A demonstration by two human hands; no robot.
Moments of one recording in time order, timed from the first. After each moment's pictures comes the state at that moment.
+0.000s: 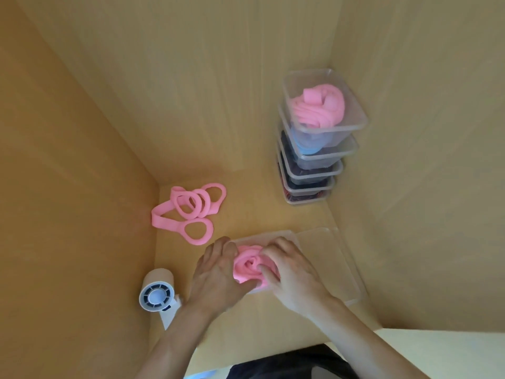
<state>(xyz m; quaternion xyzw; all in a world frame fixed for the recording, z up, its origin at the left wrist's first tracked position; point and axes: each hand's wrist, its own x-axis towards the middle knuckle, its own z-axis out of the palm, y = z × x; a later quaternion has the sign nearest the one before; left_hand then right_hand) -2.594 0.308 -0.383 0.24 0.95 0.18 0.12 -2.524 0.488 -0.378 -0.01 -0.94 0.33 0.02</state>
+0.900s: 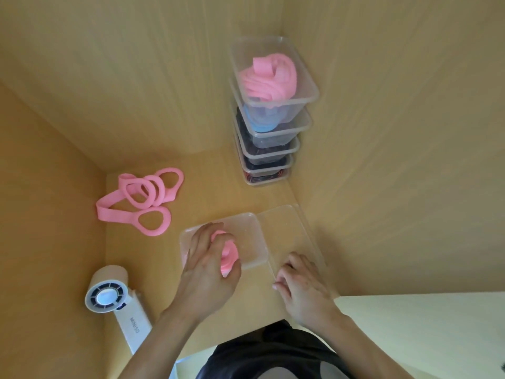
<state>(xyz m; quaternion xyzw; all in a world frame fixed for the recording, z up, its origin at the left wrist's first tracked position) -2.558 0.347 -0.375 0.30 0.90 0.32 0.07 -2.430 0.533 -0.412 -0.10 -0.96 0.25 -0.04</state>
